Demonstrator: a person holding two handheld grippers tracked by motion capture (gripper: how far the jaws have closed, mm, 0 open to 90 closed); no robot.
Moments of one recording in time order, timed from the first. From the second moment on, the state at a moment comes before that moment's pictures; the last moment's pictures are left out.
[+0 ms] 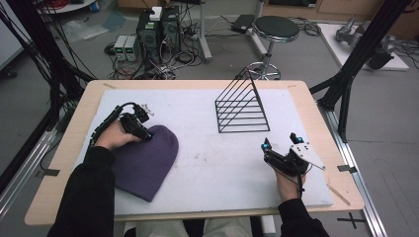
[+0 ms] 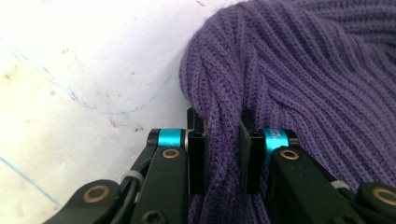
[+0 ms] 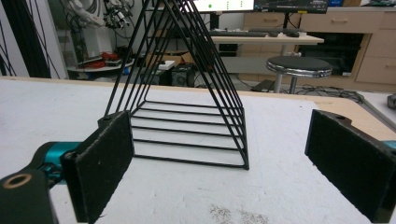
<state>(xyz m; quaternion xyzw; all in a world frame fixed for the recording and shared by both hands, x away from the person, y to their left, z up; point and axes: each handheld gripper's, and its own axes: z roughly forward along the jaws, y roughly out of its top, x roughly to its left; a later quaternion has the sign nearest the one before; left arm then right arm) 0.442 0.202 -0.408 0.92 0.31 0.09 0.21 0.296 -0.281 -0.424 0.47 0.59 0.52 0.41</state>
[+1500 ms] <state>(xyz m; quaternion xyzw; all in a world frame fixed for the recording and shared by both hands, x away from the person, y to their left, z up) 0.359 0.218 -0.331 0.81 0.31 0.29 0.41 0.296 -0.280 -0.424 0.47 0.59 0.52 0.40</state>
